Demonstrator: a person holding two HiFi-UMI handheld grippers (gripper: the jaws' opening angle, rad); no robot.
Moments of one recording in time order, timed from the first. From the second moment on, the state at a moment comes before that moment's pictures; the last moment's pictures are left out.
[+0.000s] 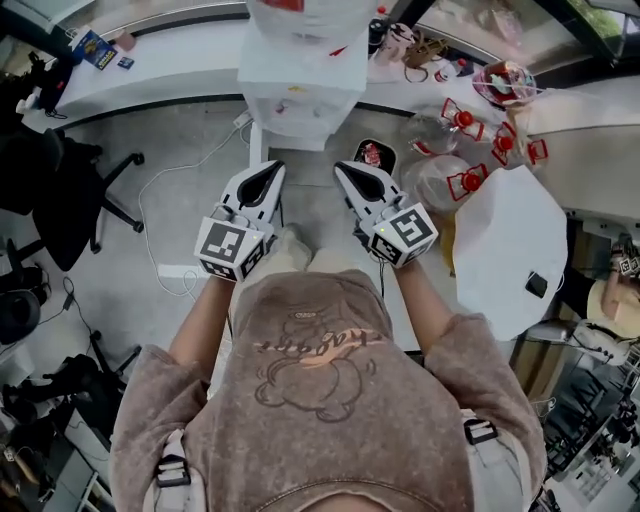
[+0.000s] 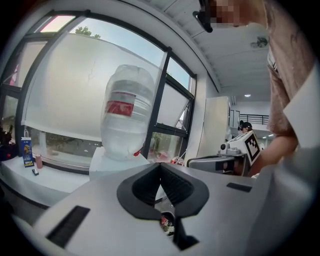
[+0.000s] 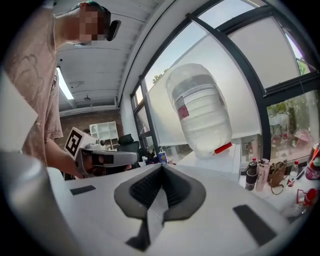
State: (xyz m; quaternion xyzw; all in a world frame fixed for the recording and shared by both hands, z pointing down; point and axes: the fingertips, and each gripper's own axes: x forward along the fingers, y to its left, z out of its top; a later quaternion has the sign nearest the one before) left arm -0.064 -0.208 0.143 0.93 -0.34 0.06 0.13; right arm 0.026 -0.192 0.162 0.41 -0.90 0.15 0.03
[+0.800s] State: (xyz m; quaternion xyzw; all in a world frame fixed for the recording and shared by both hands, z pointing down) left arm -0.048 -0.188 0.106 0.93 -0.34 0.05 0.08; right arm 0.075 -0.159 0.114 0.51 -0.86 0.08 0.01
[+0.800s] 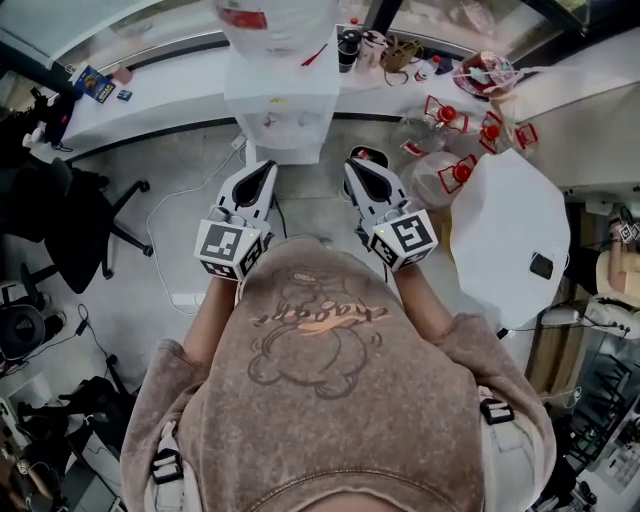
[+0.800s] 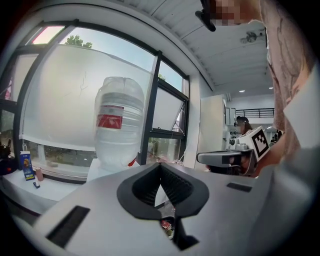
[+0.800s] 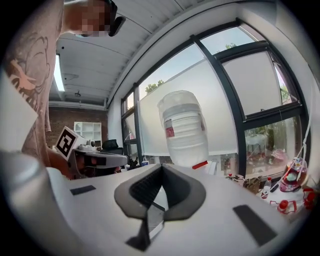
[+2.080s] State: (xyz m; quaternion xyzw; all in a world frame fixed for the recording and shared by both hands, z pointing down) left arm -0.053 -0.167 0.125 0.92 -0.38 0.05 0.10; right arm 0.108 -0.128 0.137 0.56 -0.83 0.08 0.02
